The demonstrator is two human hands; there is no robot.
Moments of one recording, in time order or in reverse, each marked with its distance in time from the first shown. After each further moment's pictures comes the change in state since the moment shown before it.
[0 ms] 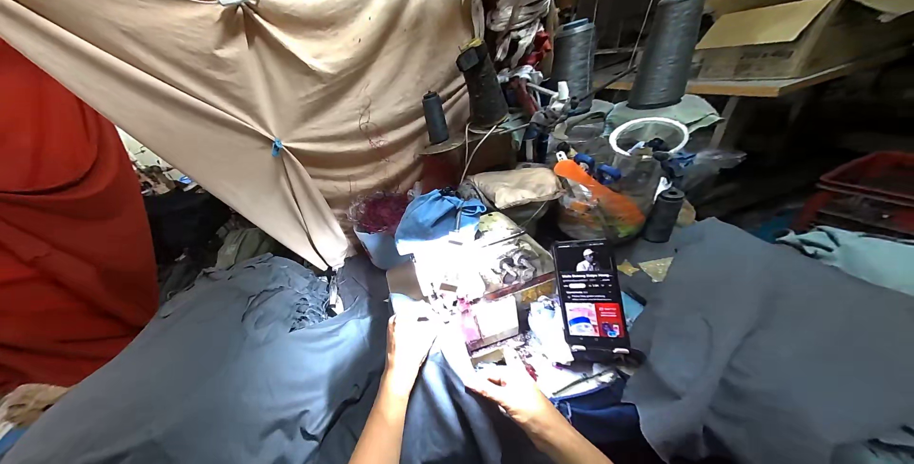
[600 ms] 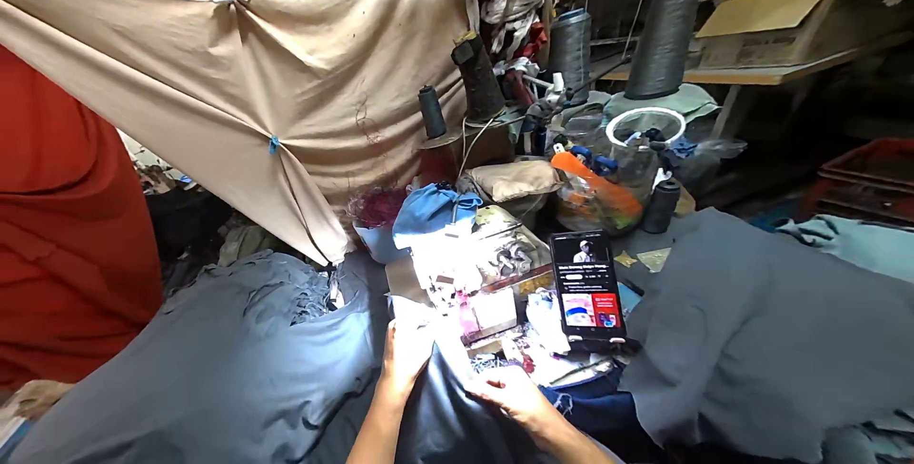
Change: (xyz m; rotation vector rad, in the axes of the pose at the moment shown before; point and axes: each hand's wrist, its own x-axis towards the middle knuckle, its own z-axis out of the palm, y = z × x) left_hand -0.025 -0.012 0.005 -0.065 0.107 0.177; right_hand -0.005 0.019 -0.003 -0.045 -0.058 0.005
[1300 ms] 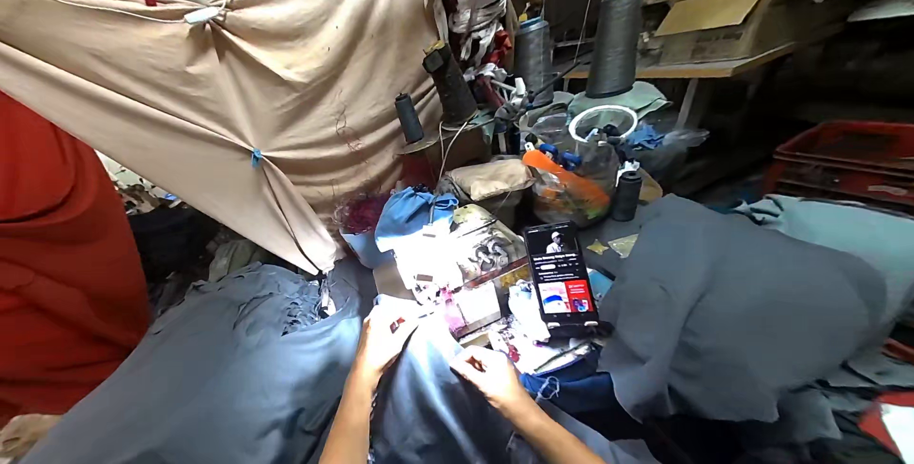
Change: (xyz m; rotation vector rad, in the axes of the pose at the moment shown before) left_hand 0.011 -0.011 -0.033 0.029 -0.167 0.004; right_hand 0.007 0.003 0.016 -0.137 0.239 -0.263
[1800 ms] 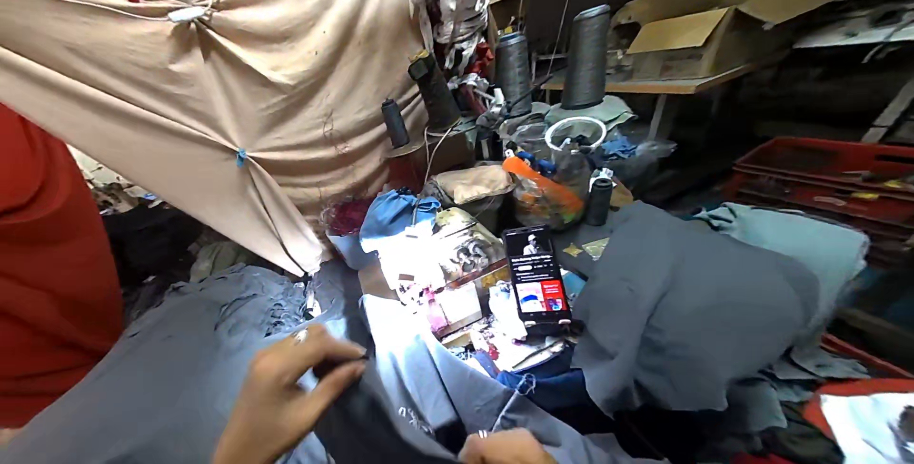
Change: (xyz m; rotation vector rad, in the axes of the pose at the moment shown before) left_hand -0.075 0.084 -0.128 -0.041 0.111 0.546; right_hand -0.097 -0.112 -0.038 0.121 -0.300 -0.446
